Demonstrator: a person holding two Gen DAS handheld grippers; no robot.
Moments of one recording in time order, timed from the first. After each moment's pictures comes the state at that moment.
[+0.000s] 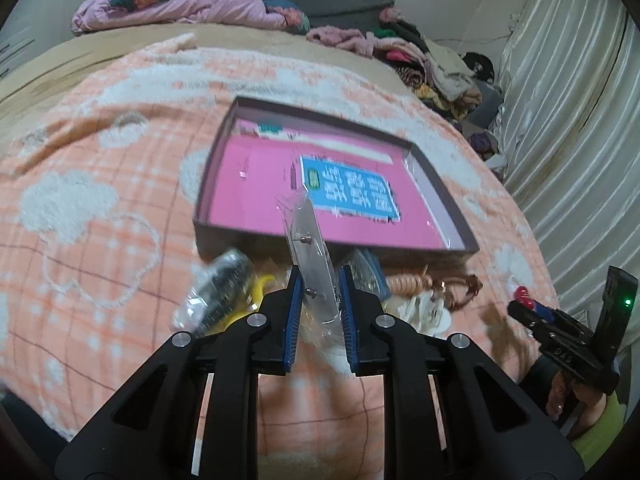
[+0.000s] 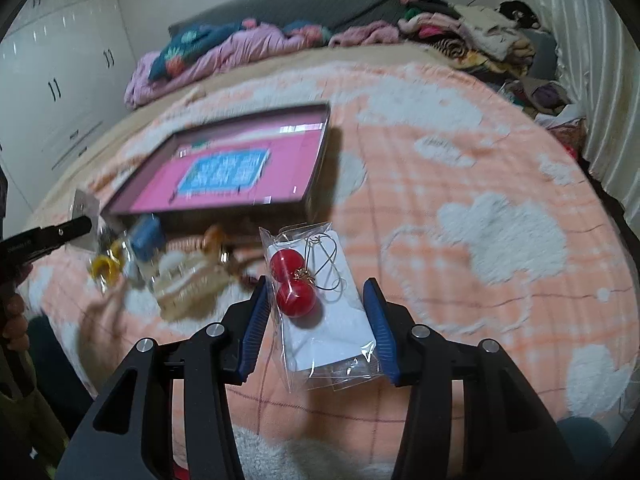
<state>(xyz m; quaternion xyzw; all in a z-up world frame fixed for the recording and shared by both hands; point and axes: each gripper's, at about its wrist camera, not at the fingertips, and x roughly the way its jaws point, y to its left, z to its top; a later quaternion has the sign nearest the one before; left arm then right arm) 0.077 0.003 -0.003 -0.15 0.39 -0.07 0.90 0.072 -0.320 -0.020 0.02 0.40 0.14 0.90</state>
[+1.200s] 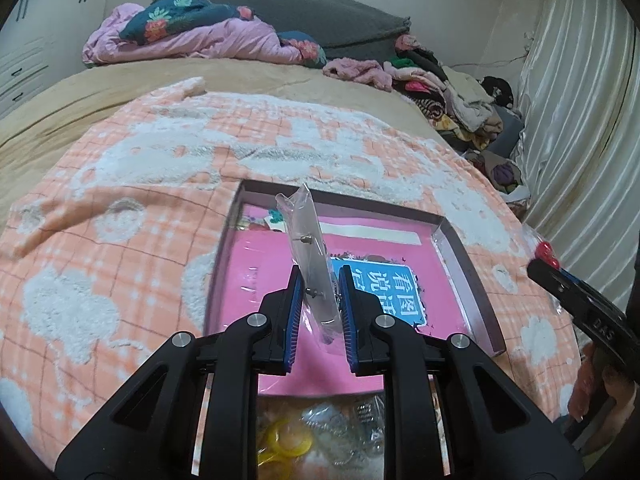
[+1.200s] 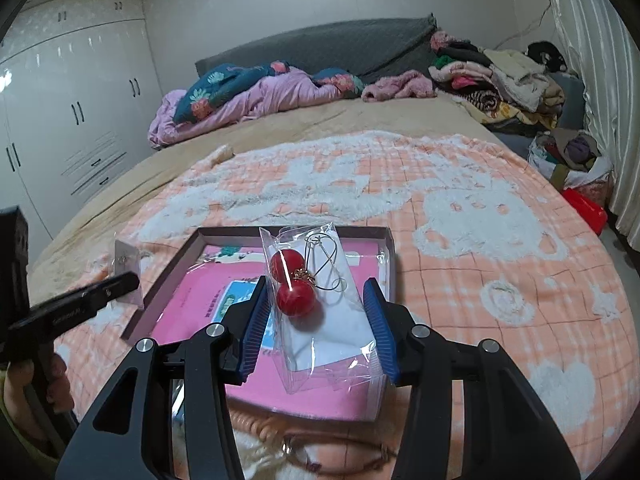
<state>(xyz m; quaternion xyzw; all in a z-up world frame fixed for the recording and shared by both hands) 0.164 0.008 0.025 -0.13 0.36 -0.03 0.92 0.198 -0.250 0.042 0.03 0.34 0.19 0.92</state>
